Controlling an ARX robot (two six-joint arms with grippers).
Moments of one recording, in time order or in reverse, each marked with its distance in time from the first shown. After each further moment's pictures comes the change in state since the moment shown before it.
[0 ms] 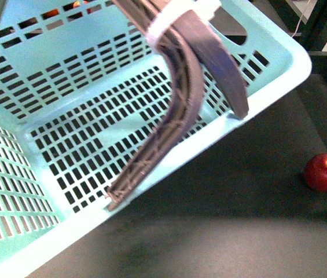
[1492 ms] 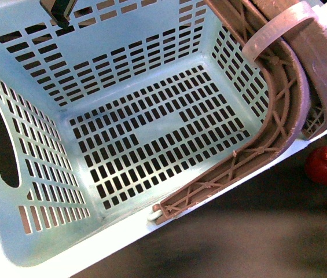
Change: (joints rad) left arm -0.108 0.046 0.044 0.013 0.023 0.014; right arm -0.337 1.810 0.495 0.509 -0.068 -0.025
